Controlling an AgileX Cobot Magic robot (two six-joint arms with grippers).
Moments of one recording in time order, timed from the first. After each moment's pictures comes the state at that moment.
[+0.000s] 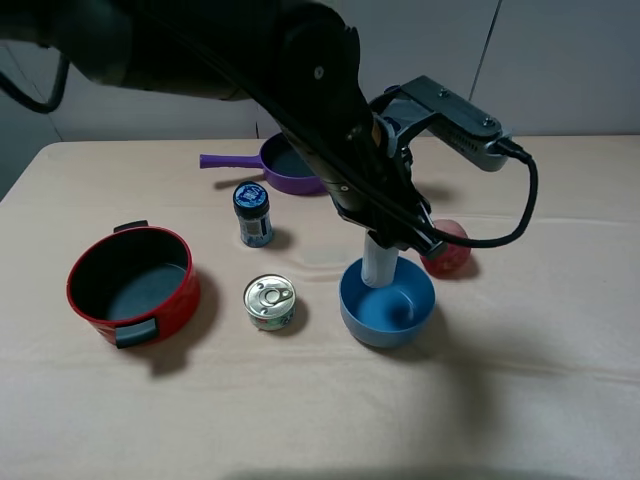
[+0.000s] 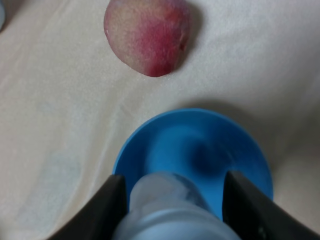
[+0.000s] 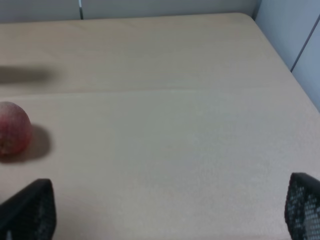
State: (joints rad) left arm -0.95 1.90 -1.39 0.00 0.48 0.09; right arm -0.11 -0.01 -0.50 -0.06 1.03 0.01
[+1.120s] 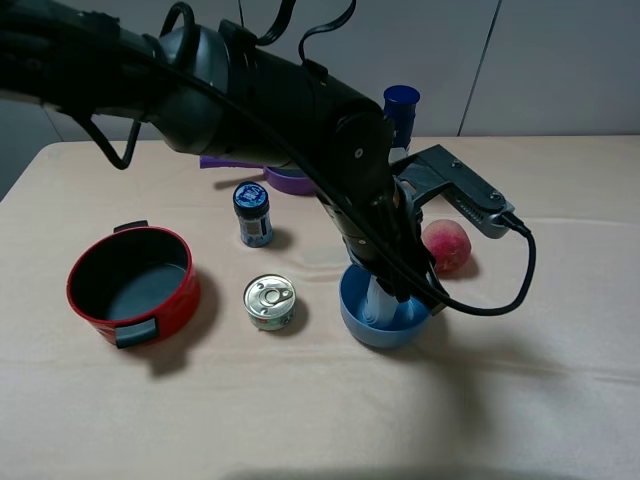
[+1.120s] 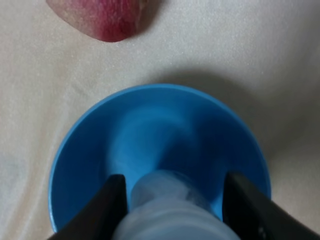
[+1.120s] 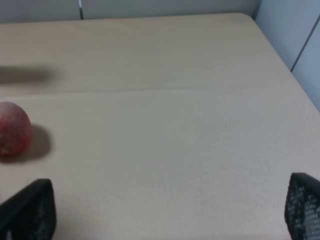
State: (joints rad) left arm -0.99 2.02 -1.39 0.00 0.46 0.09; right arm -0.11 -0.01 -0.50 -0.06 1.03 0.01
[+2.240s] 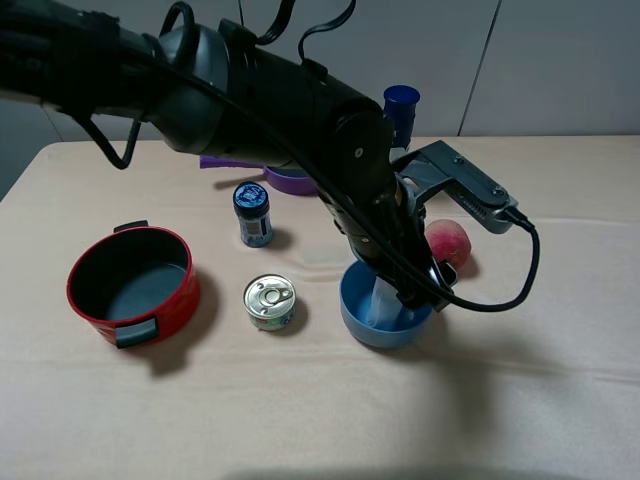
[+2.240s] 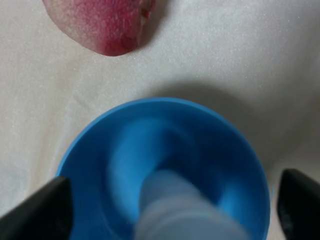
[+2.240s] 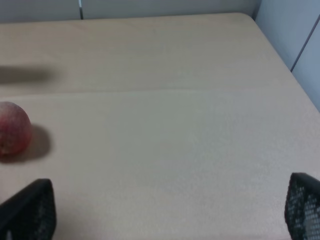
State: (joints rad) left arm -0.99 2.02 -1.39 -0.01 0.43 0.09; right arm -0.11 -0.01 -0.50 -0.06 1.03 0.01
